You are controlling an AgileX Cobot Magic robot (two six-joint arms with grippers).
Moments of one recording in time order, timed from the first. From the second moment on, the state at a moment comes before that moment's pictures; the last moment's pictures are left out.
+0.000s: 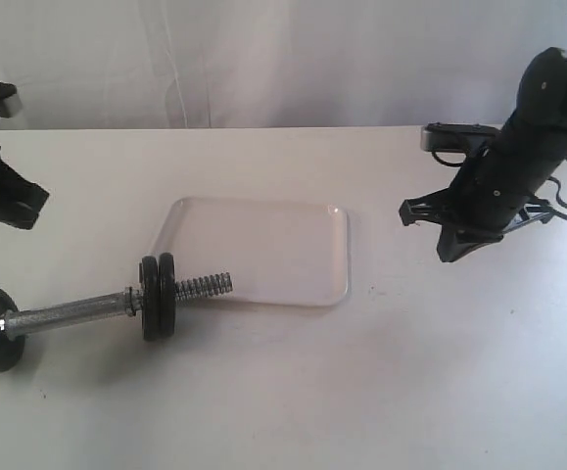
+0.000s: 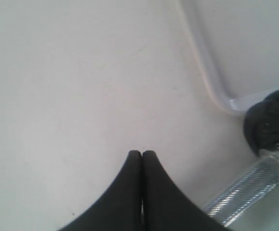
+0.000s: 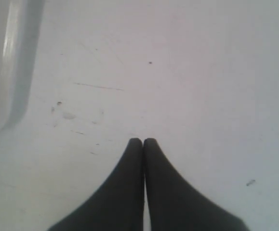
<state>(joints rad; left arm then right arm) -0.02 1.64 -1.17 -0.38 0.79 0.60 0.12 1.90 -1.30 0.24 0.84 -0.18</state>
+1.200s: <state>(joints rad) 0.17 1.52 -1.17 -0.08 1.01 0.22 0.03 1.72 -1.28 0.16 0.94 -0.18</state>
